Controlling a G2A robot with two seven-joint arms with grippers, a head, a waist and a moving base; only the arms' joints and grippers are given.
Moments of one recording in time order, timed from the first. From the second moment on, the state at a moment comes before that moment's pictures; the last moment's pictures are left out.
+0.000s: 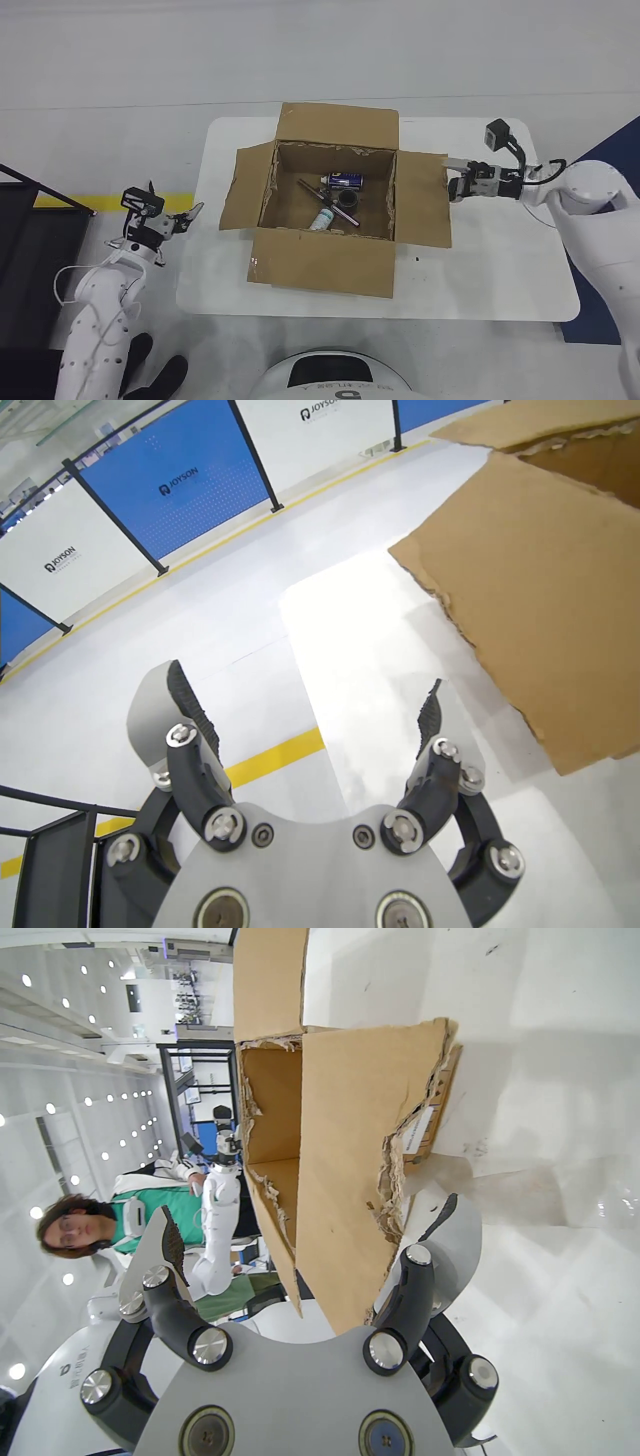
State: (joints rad) left arm 1.66 -1.17 -1.71 -1.54 1.56 -0.38 0.19; right arm -0.97 -0.75 1.13 -1.19 0.55 -0.09 1.19
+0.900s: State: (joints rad) left arm 1.65 -1.17 -1.61 -1.50 1.60 -0.41 0.22; right arm -0.82 -0.86 0.95 -1.37 0.57 -0.09 1.26
